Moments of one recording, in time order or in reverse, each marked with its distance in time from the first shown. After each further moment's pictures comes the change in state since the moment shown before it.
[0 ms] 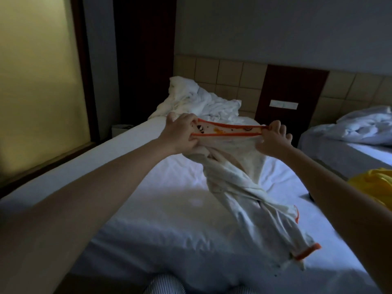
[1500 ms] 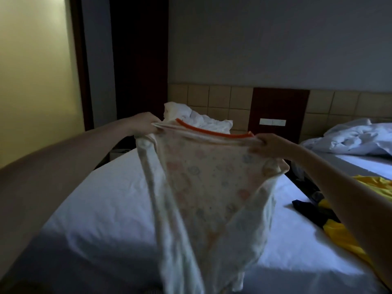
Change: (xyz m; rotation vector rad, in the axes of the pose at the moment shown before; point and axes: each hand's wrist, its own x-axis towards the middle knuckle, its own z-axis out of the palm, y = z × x) left_hand 0.016 -0.009 -0.106 -0.220 -0.268 -0.278; right_hand -0.032 0.064 -0.073 0.374 -0.056 -0.337
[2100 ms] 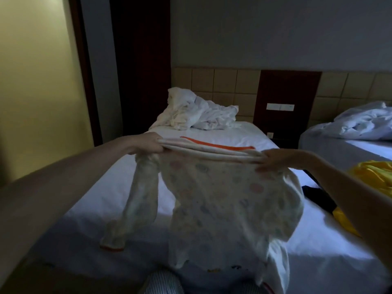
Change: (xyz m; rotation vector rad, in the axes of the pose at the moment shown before) left_hand -0.026 -0.031 0.061 -0.052 -0.283 -0.094; right_hand -0.025 0.008 0.044 0.134 -0.477 0.223
